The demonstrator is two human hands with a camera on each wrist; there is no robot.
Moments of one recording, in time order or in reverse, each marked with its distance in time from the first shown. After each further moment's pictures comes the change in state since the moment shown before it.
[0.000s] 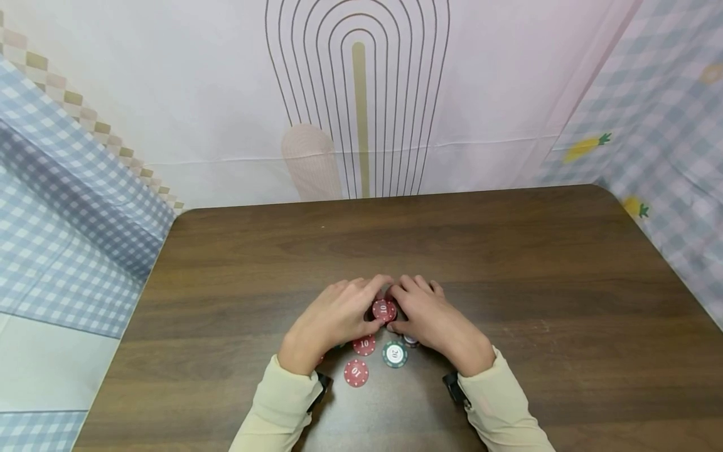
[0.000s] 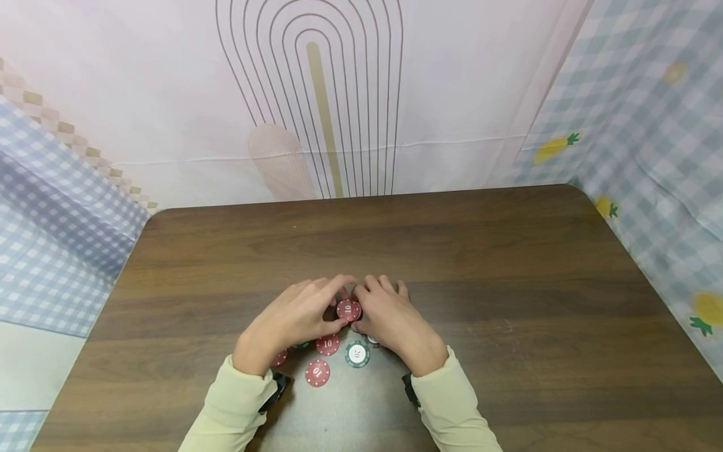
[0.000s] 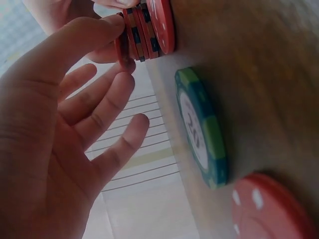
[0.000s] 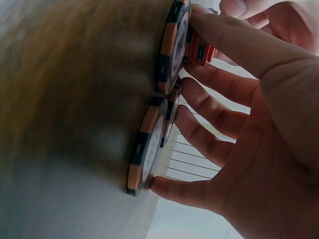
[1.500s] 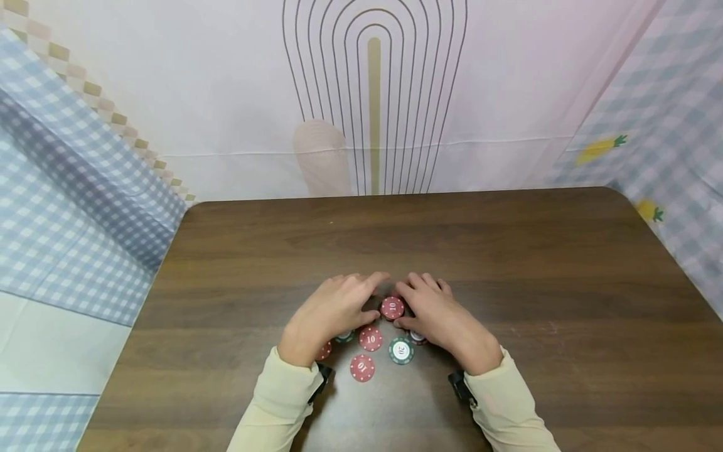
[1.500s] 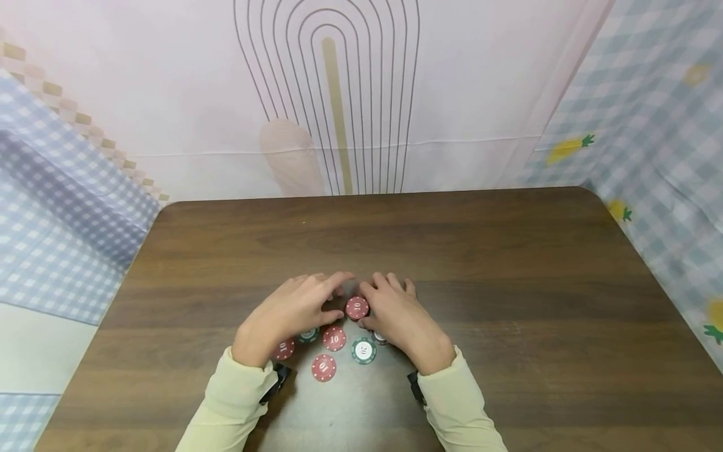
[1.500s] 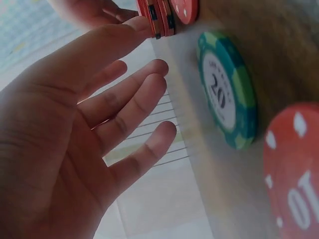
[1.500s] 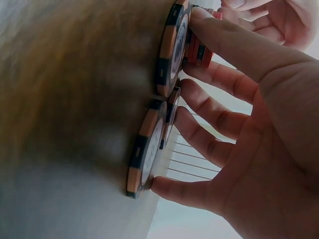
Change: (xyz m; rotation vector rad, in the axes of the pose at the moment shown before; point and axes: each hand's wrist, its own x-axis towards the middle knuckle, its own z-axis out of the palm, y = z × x) left_hand -0.001 -0.002 -0.015 0.028 -0.122 -0.100; right_hand -0.002 0.001 -0.003 -0.038 -0.012 -0.009
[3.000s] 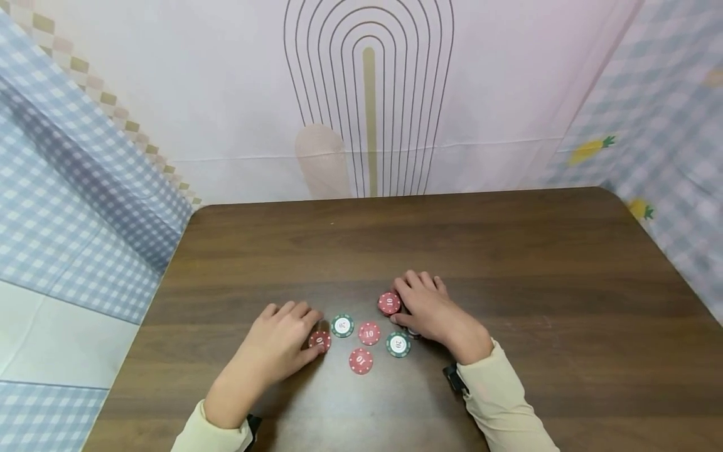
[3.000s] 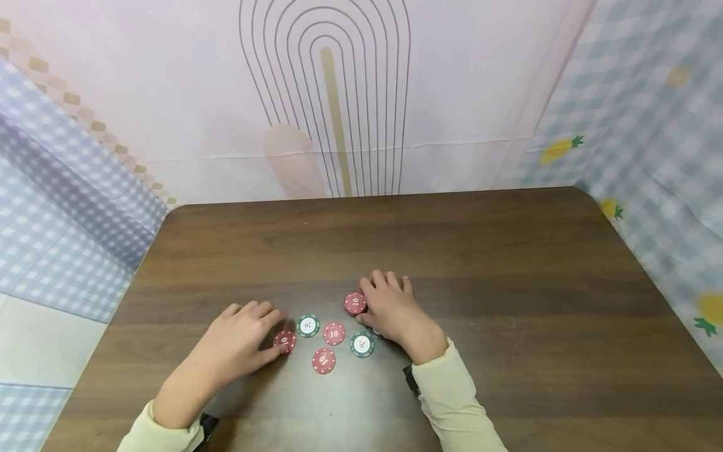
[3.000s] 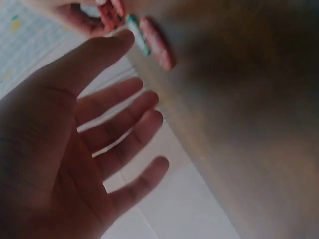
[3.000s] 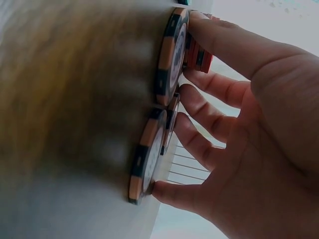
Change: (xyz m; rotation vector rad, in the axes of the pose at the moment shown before) left_hand -0.107 -0.007 -0.006 0.258 0.093 -0.128; right_hand -0.001 -0.001 0.003 0.045 -0.037 0.041
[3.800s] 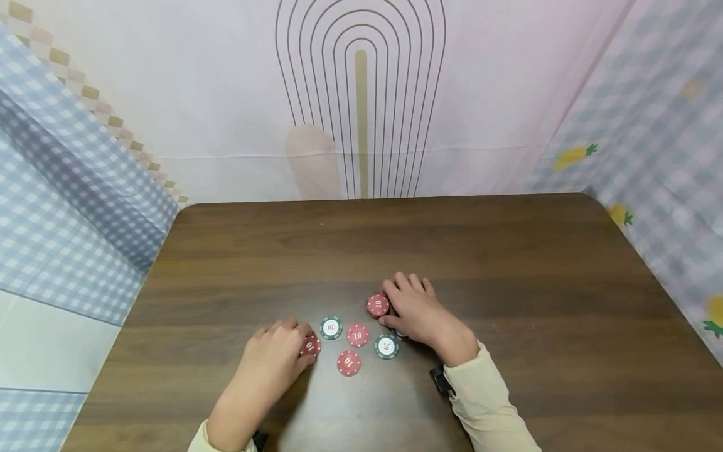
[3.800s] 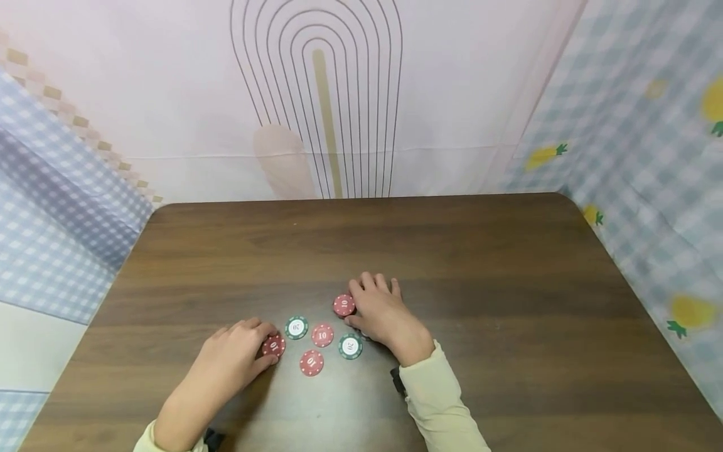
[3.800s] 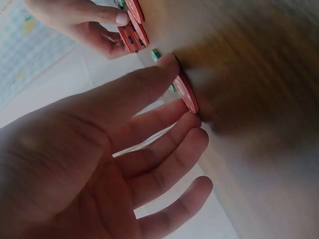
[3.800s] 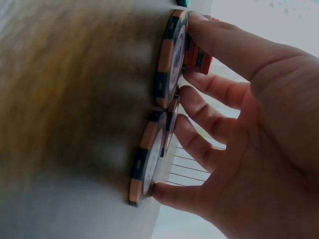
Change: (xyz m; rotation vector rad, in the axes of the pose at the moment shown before) left_hand -0.005 0.031 0.004 -0.123 -0.052 -0.245; right_hand 0.000 -0.002 0.001 0.011 -0.015 0.022
